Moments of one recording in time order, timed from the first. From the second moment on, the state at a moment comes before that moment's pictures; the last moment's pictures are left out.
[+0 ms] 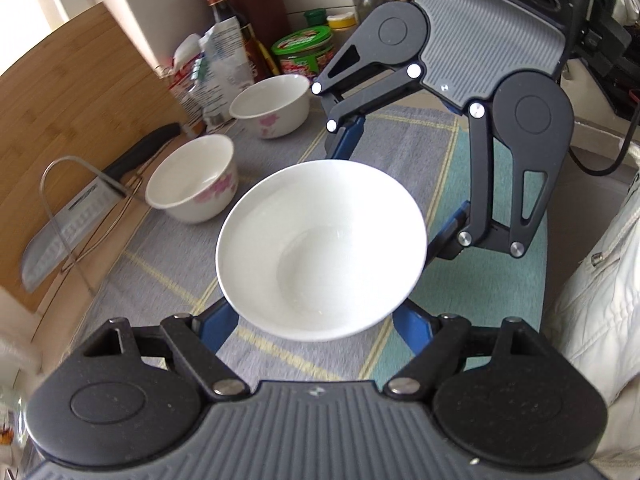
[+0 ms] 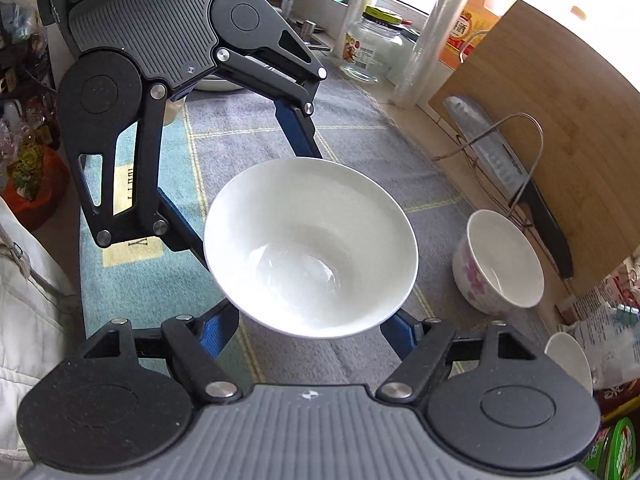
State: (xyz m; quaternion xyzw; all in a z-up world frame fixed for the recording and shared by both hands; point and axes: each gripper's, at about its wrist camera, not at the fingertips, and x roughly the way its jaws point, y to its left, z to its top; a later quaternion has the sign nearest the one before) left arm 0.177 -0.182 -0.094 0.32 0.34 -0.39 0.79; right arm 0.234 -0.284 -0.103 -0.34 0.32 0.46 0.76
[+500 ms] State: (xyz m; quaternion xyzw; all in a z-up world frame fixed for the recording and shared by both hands) left arm 0.161 -0.095 -0.088 0.30 0.35 -0.35 0.81; right arm 0.232 -0.191 -0.101 -0.35 0.30 0.50 0.73
